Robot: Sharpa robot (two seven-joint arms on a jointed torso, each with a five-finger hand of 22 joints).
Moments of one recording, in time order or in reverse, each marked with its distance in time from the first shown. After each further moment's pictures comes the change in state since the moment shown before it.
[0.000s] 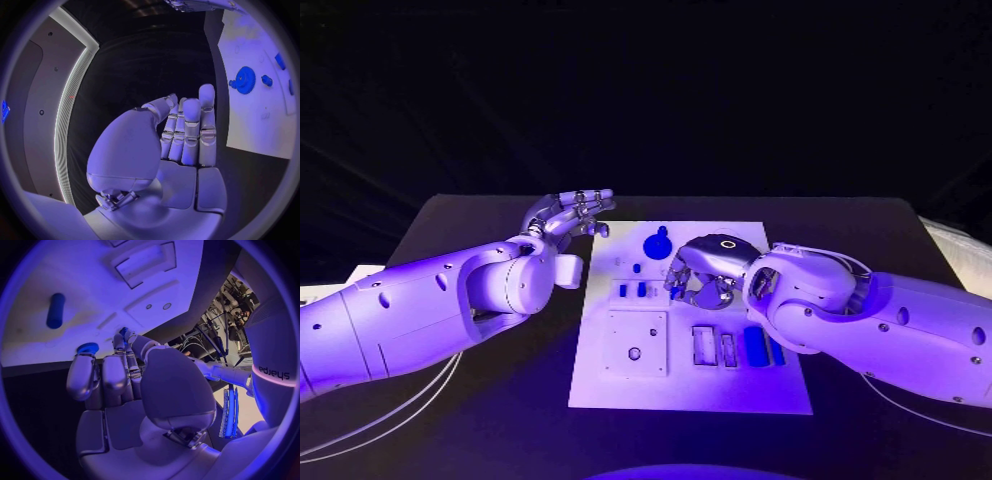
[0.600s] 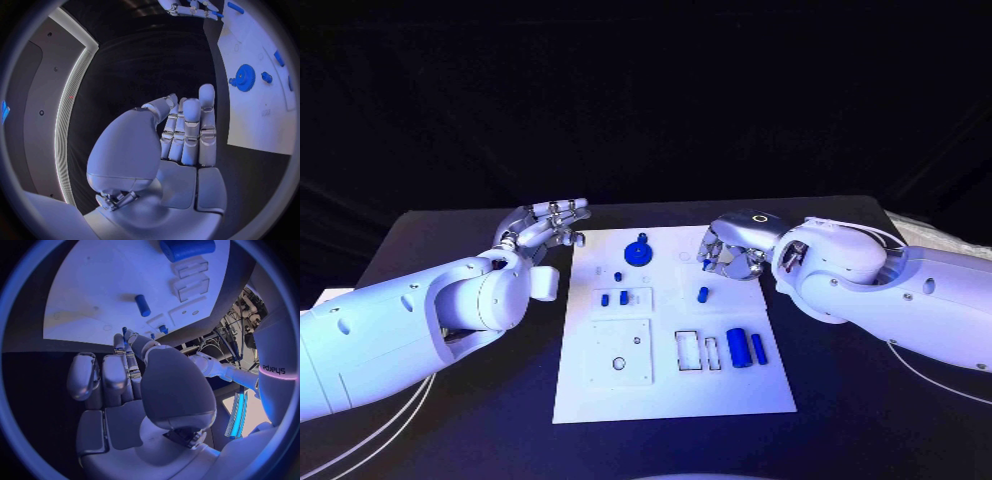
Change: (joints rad) left arm 0.001 -0.010 0.000 0.000 0.000 0.000 -0.001; left_hand 0.000 0.000 0.000 0.000 0.000 0.000 0.000 0.000 0.000 0.003 -0.003 -0.007 0.000 0.000 0.000 0.000 0.002 0.000 0.000 0.000 0.000 0.000; right arm 0.072 -0.145 0.000 -0.034 -0.022 -0.021 -0.002; right_hand 0.000 0.000 0.000 0.000 -0.004 0.000 -0.001 0.001 -0.001 -0.001 -0.001 0.004 0.000 0.000 0.000 -0.004 0.000 0.000 0.000 0.000 -0.004 -0.002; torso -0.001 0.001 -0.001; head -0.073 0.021
